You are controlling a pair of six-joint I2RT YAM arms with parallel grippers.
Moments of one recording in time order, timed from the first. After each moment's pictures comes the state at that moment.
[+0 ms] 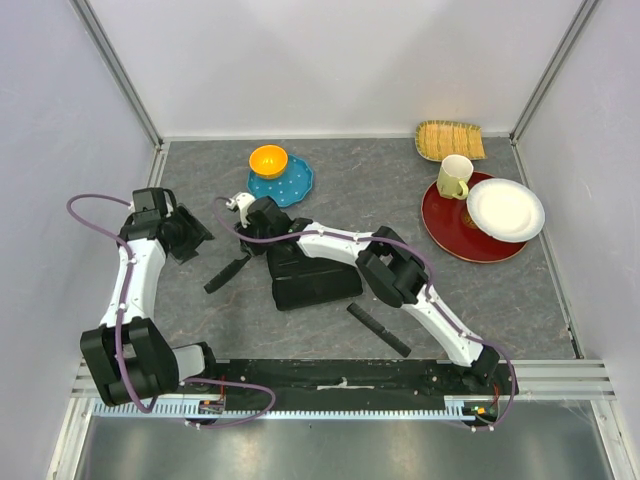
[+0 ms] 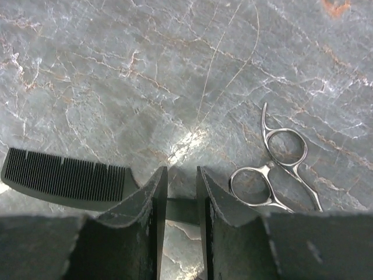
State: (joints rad) left arm 0.22 1.24 0.95 -0.69 0.14 -0.56; right arm 0.96 2.50 1.99 -0.08 -0.12 0.15
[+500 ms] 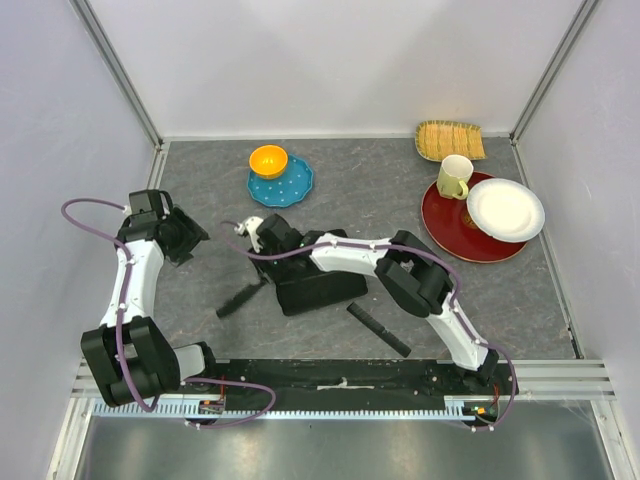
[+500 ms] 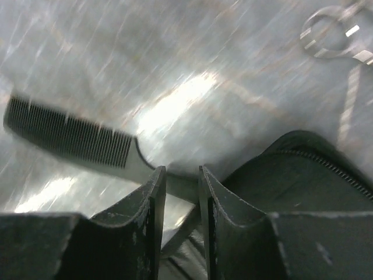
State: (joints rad) left arm 0.26 1.24 0.94 -0.68 0.11 -0.58; right arm 1.00 2.28 1.69 -0.17 -0.14 0.14
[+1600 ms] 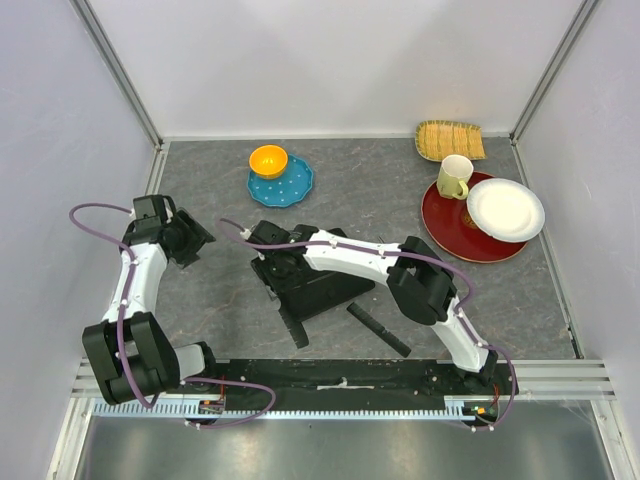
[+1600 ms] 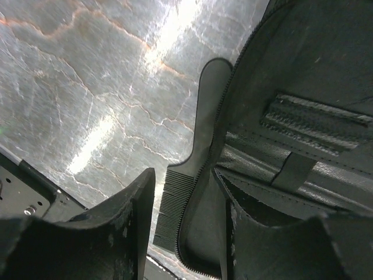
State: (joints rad) left arm 0.26 1.24 0.87 -0.59 0.17 -0.58; right arm 1.08 2.20 1.82 -0.73 -0.07 0.44
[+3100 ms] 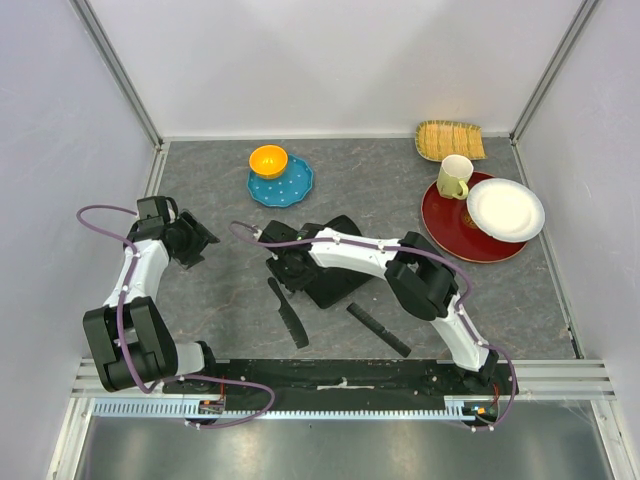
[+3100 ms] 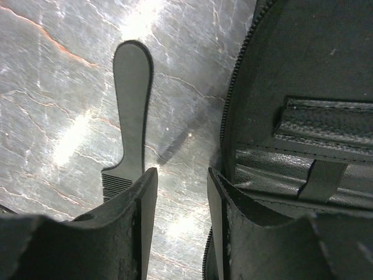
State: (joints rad) left arm 0.26 1.32 0.84 -0.52 0.22 -0.58; right arm 1.03 2.20 1.73 -0.76 -0.02 0.39
